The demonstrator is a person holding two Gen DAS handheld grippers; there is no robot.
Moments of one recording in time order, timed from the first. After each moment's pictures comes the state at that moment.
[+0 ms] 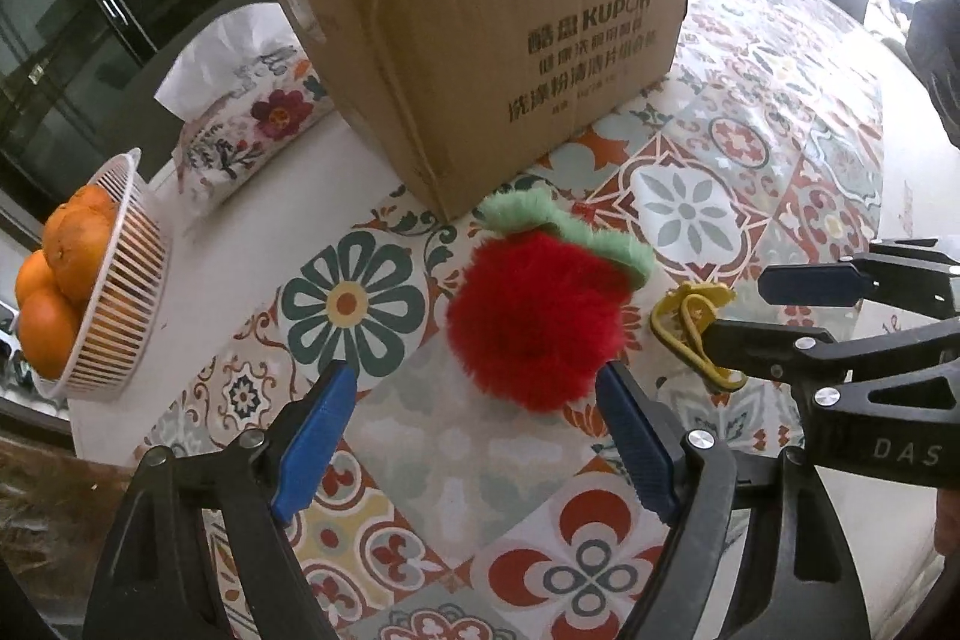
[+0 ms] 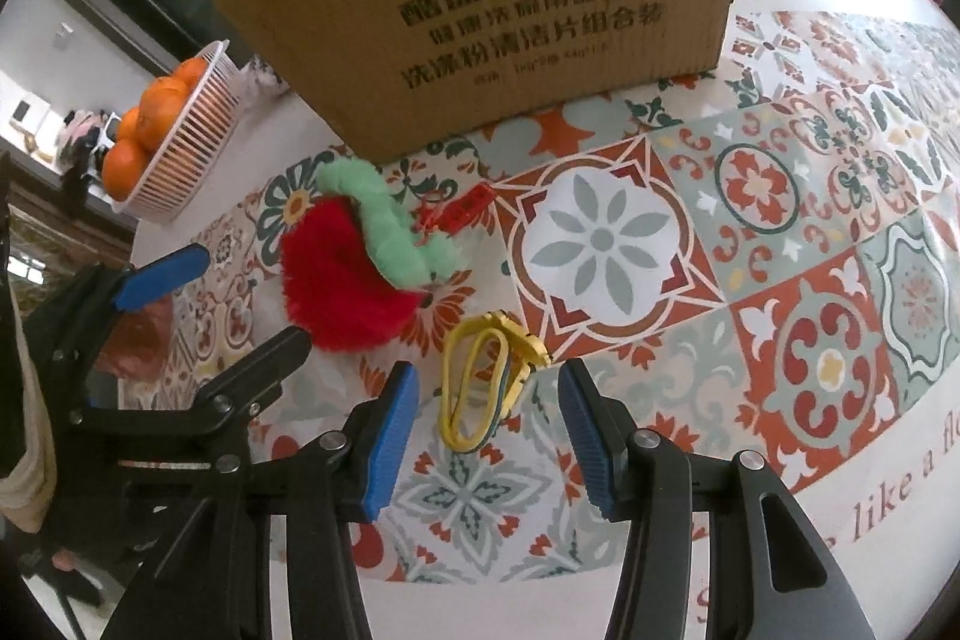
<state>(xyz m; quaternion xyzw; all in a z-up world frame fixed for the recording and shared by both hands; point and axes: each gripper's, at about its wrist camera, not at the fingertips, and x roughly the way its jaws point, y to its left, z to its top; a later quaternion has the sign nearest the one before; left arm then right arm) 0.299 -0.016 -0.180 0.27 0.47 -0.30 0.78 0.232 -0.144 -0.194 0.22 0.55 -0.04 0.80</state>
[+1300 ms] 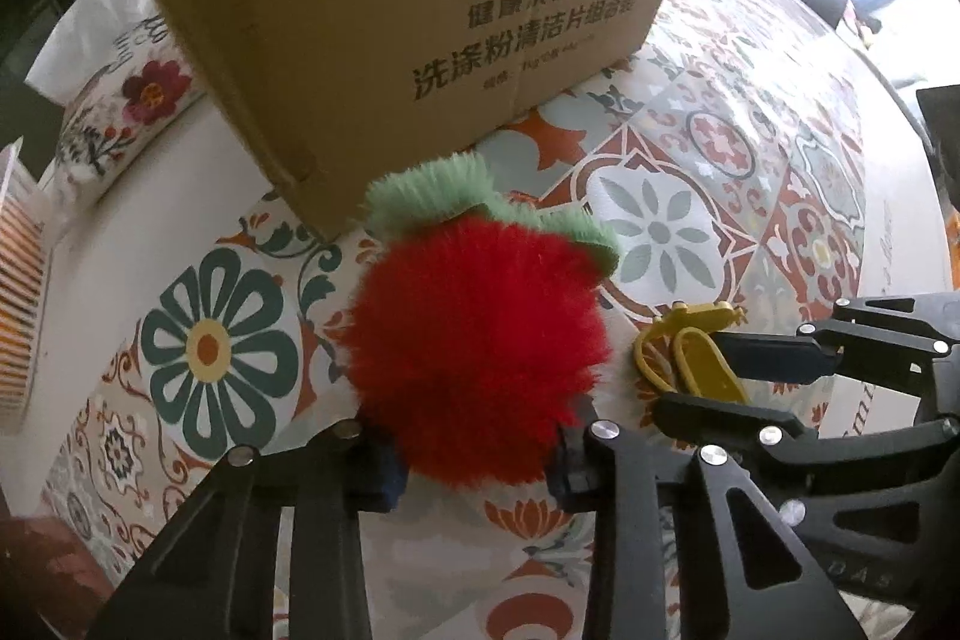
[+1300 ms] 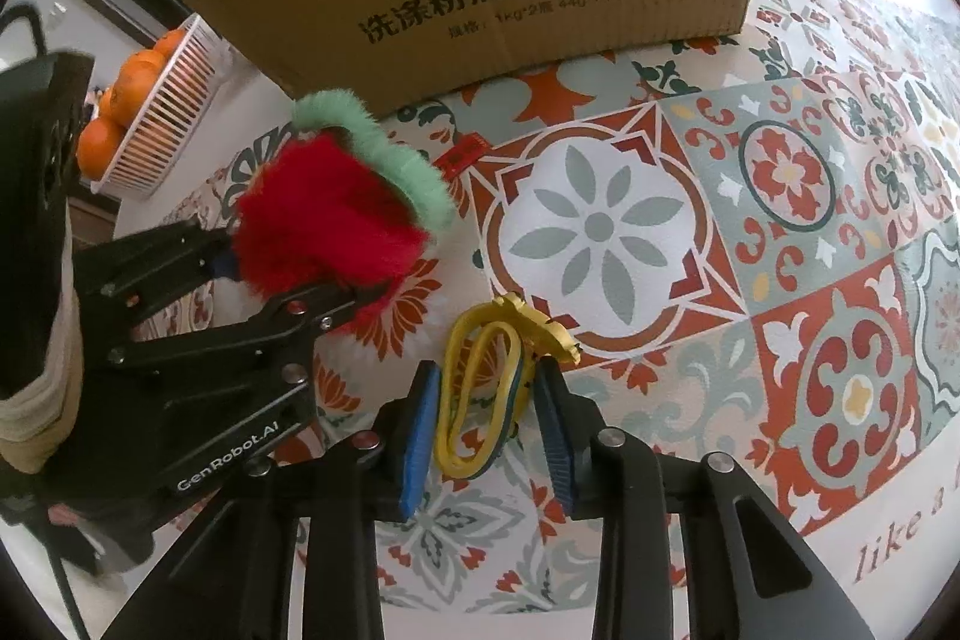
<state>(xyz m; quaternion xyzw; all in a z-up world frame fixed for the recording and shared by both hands) 0.328 -0.061 -0.224 0.22 0.52 -0.35 0.74 0.262 -0.143 -0.233 0.21 0.58 -0.02 0.78</state>
